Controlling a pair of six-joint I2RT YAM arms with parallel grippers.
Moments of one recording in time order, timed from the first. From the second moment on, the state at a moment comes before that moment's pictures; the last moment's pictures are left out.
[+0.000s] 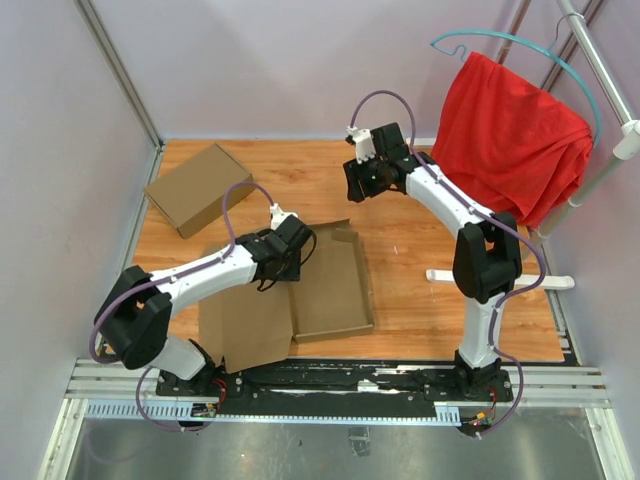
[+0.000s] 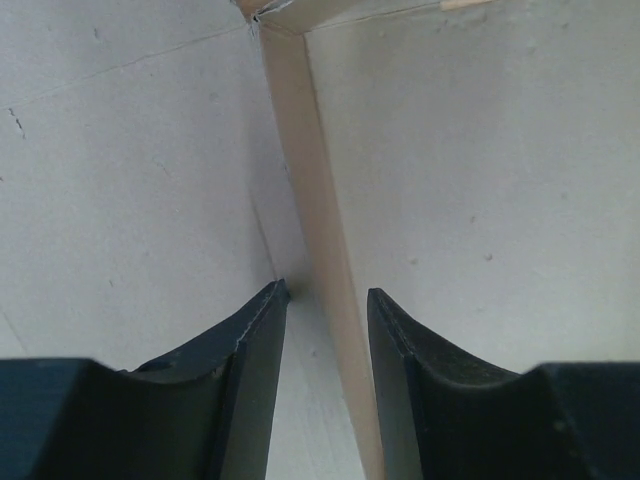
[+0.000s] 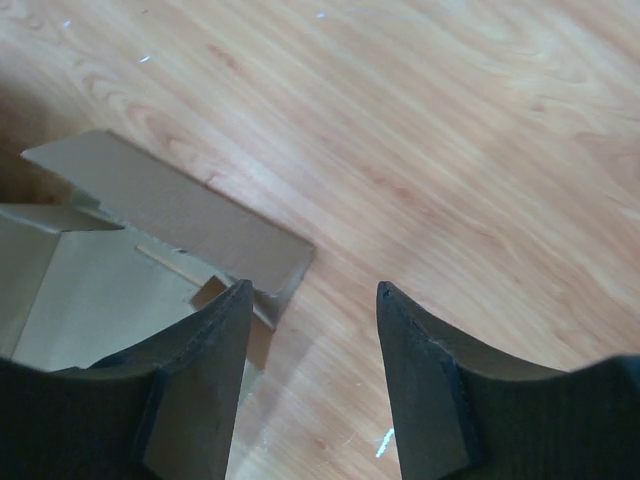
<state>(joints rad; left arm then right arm) -0.75 1.44 0.92 -0.55 -0.33 -0.64 0.42 1.98 1.70 -0.57 -0.27 -0.08</state>
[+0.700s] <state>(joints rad) -0.79 1.65 1.11 -0.63 -0.44 -0.60 0.36 1.79 1.42 -0.49 -0.22 0.01</state>
